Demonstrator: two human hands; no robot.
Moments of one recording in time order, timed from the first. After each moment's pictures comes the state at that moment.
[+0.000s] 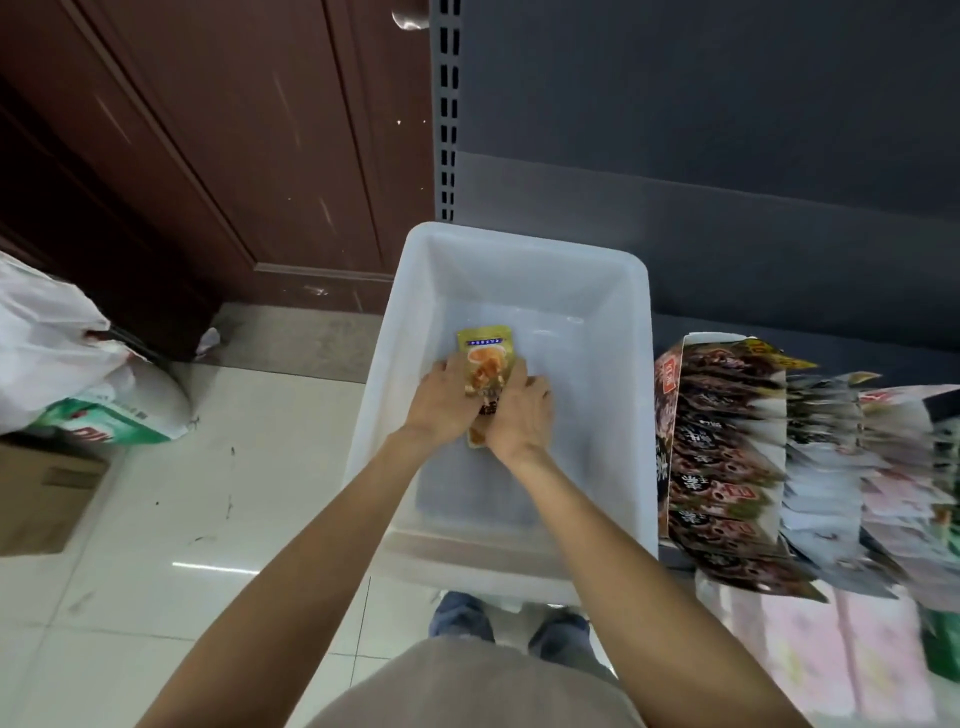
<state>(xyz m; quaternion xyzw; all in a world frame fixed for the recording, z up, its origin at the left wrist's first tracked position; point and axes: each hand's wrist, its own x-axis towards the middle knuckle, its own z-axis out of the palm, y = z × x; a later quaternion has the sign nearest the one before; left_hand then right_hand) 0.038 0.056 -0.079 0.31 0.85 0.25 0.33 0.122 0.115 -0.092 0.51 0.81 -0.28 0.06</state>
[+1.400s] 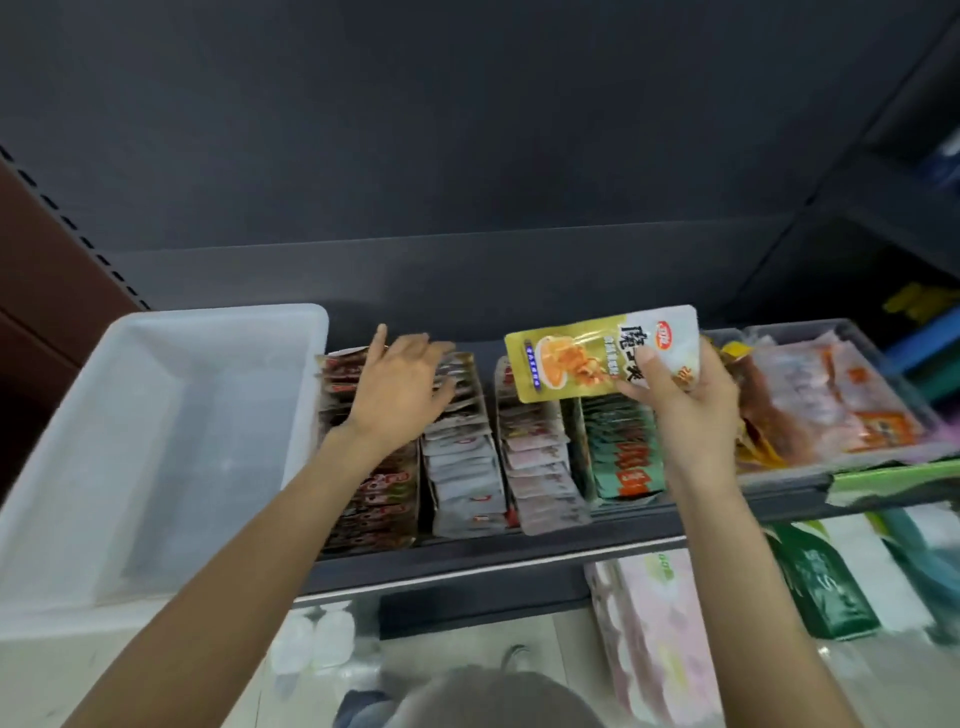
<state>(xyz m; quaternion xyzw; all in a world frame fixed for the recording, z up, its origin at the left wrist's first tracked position) 0.282 0.232 0.022 0.61 0.78 0.15 -0.02 0.524 0.313 0.070 0.41 0.56 -0.52 -0.50</state>
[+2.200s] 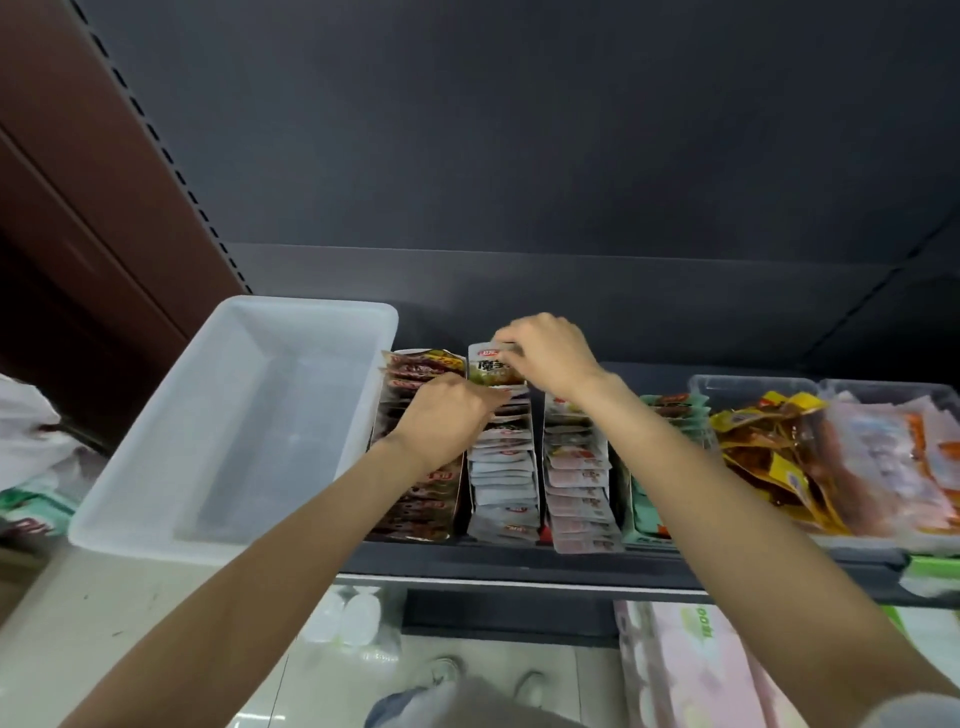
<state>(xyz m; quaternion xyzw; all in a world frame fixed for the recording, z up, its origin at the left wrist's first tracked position) 0.290 0.212 0.020 0.67 0.73 0.09 -0.08 0.378 0.353 0.063 0.19 0.97 -0.13 -0.07</state>
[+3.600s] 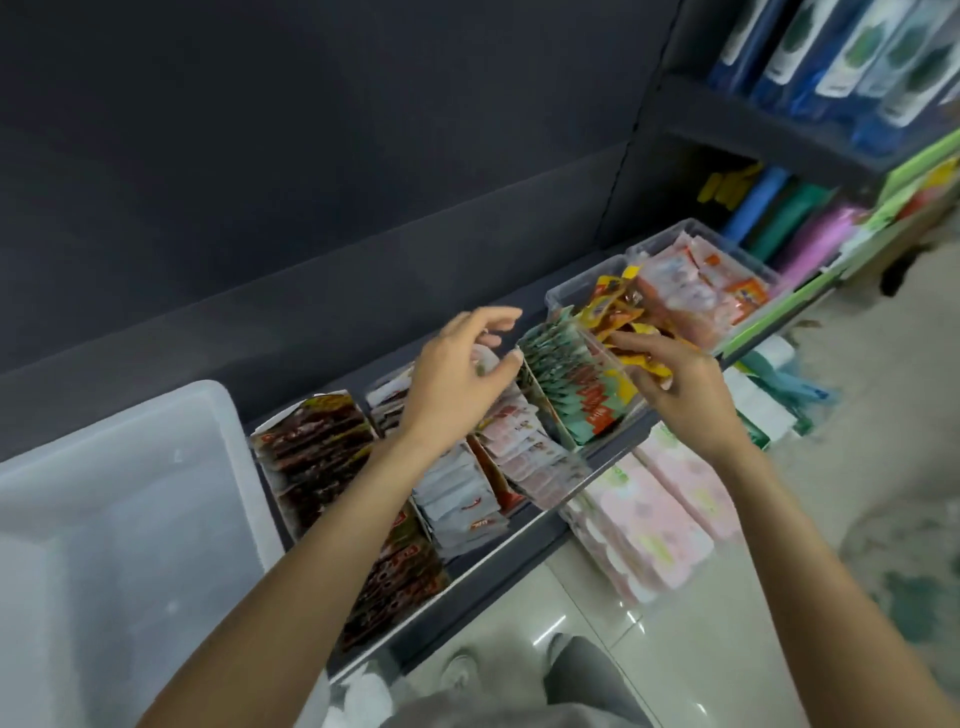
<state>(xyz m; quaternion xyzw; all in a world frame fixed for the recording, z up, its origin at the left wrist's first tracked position) 0.327 0.264 0.064 0.67 0.55 0.42 0.28 0.577 0.296 0.034 0.53 0.78 -0.14 -0.29</state>
